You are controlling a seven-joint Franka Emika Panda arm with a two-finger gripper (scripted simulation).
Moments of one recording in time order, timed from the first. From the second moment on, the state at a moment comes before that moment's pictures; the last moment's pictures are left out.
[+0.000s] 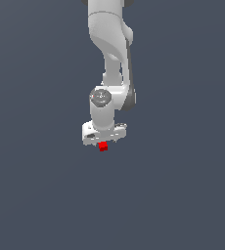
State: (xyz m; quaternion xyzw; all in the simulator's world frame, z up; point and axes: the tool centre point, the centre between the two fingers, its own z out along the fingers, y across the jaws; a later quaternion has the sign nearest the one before) arm -0.023 -0.037 0.057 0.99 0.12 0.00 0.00
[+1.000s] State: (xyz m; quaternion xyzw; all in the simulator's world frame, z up) arm -0.025 -0.051 0.020 0.99 0.15 0.00 0.00
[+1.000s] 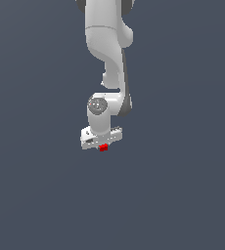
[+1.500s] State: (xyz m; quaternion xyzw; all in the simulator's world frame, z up) arm -0.032 -0.036 0.032 0.99 0.15 0.00 0.00
